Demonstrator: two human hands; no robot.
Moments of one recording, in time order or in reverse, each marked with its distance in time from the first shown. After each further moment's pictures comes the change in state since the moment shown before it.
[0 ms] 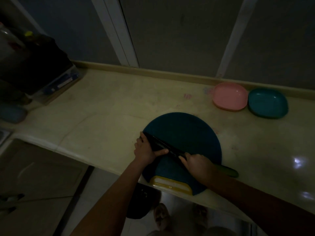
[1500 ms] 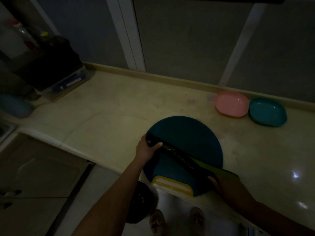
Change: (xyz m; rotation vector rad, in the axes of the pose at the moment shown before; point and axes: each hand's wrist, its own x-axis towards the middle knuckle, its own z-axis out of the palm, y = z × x) left_hand 0.004 -0.017 -0.008 -0.466 0.029 0.027; right_hand -0.077 0.057 0.007 0.087 0.005 0.078
